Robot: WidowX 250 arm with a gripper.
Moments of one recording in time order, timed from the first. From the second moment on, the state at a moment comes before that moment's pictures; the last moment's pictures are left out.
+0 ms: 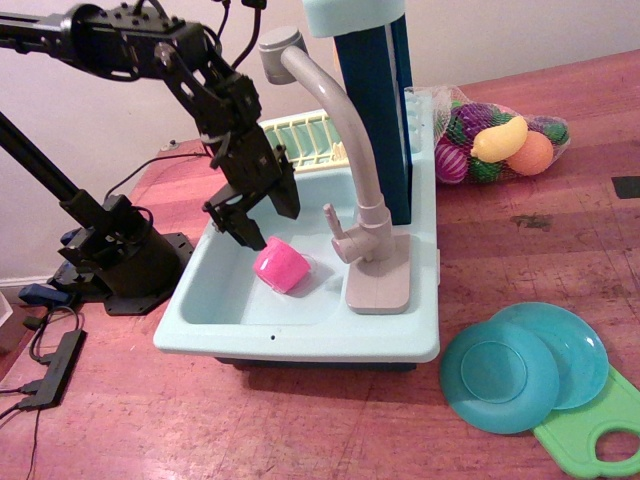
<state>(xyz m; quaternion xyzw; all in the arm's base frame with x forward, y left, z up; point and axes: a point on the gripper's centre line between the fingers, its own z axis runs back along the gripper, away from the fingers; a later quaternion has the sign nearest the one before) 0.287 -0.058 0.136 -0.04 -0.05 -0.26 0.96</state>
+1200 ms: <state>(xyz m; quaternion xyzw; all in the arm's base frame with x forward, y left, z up) 0.281 -0.061 0.080 -0.05 -0.06 -0.25 0.97</state>
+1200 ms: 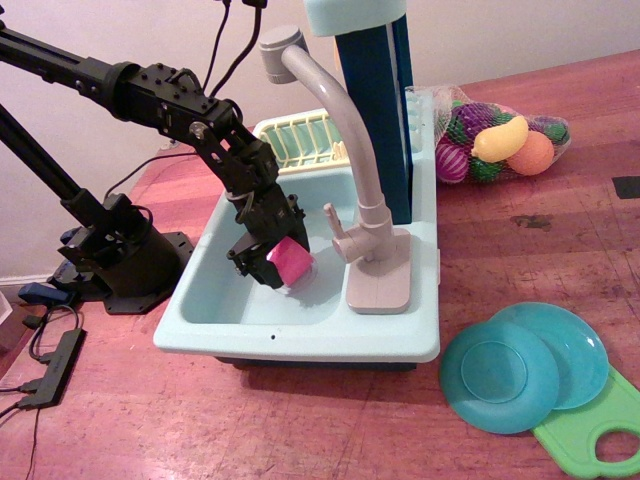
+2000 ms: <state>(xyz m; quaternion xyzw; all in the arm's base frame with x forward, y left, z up) 0.288 -0.067 0.116 -0.03 -0.08 -0.23 0.97</state>
